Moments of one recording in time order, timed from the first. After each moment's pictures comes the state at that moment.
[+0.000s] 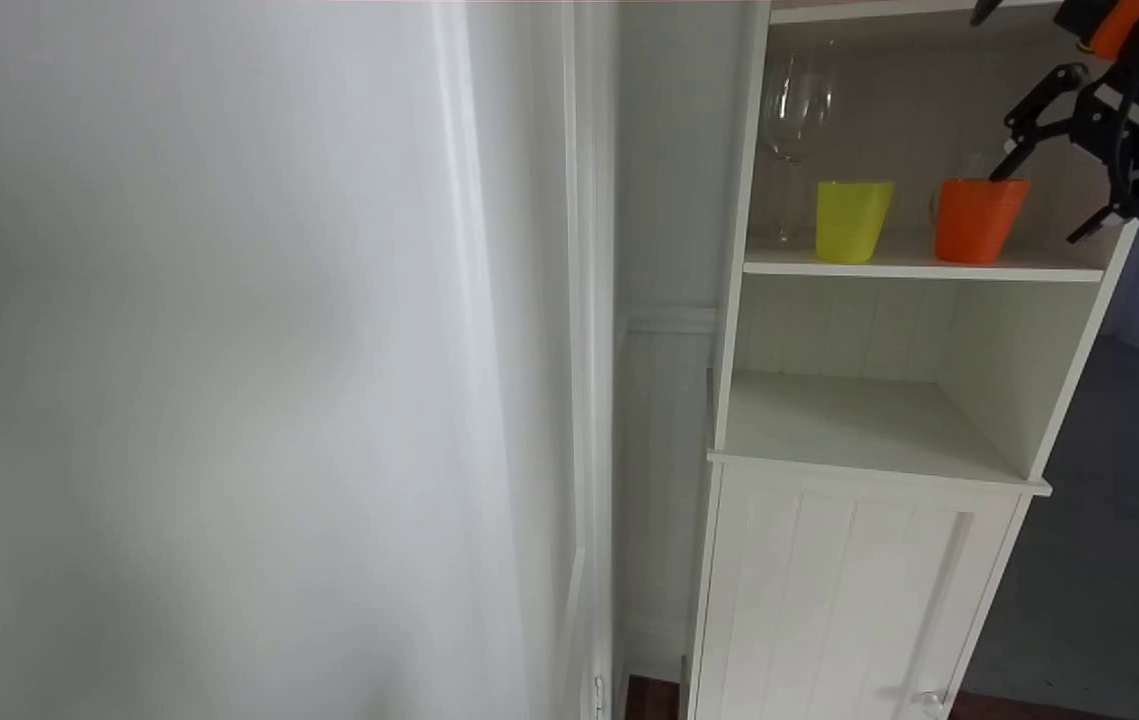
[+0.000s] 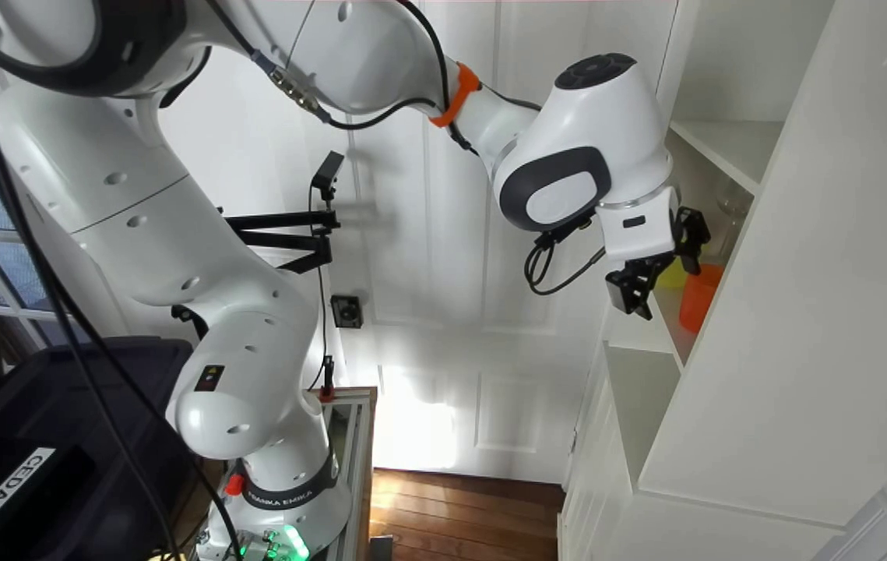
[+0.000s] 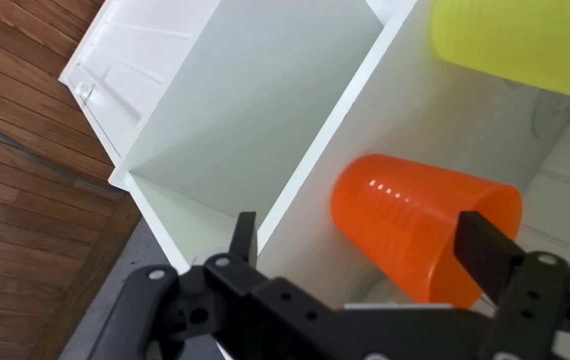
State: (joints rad) arm -0.03 -0.38 0.18 -2.53 0.25 2.75 1.15
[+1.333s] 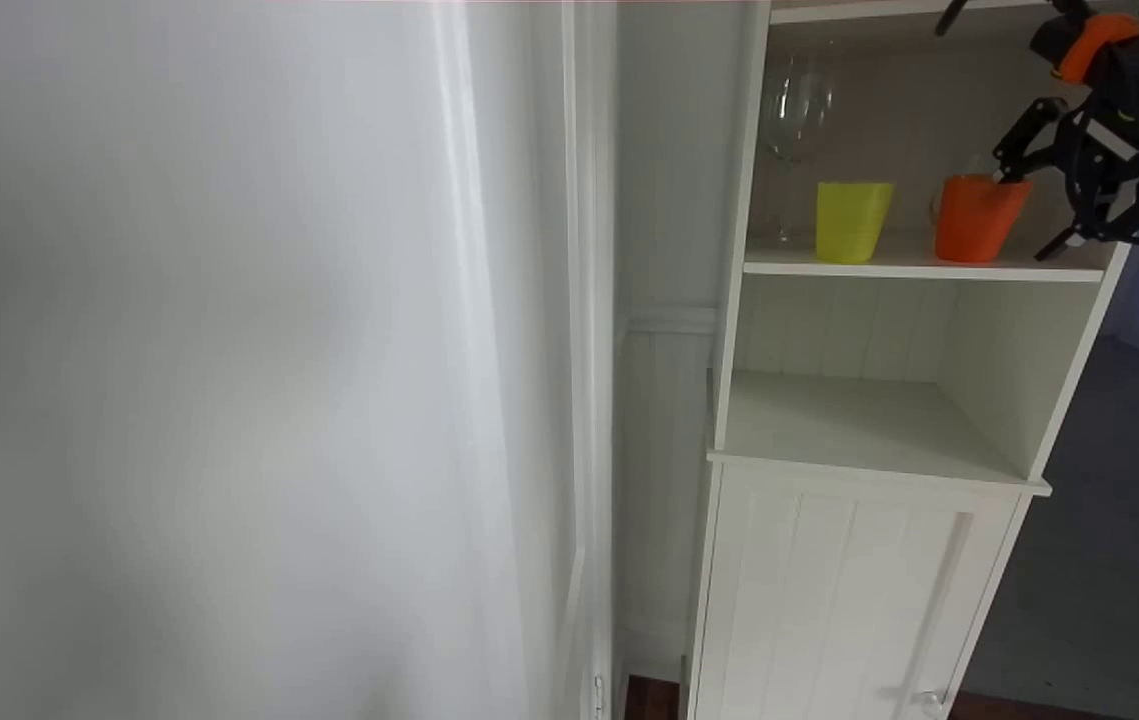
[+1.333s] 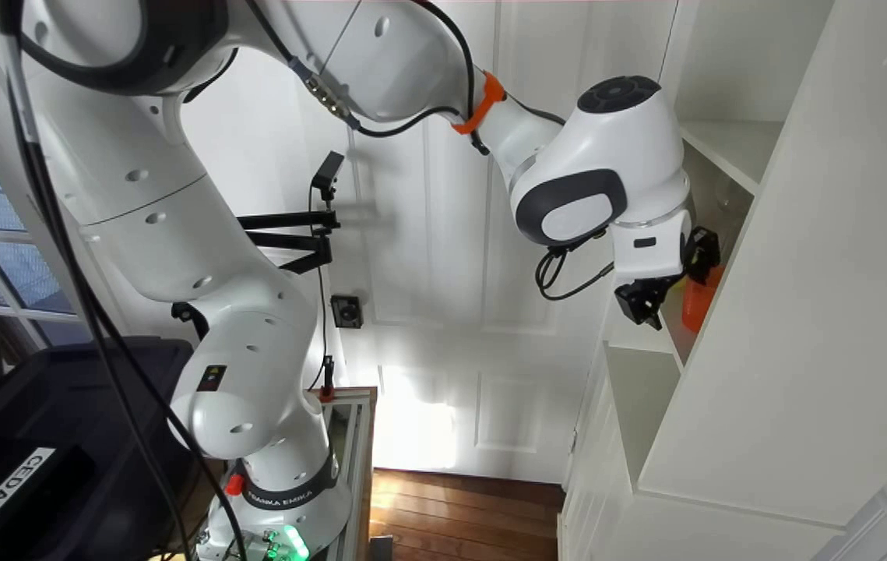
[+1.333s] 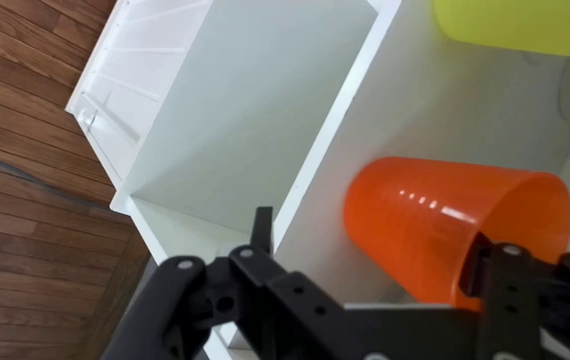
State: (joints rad) arm -0.01 -0.30 0.15 -2.50 0.29 2.78 1.19
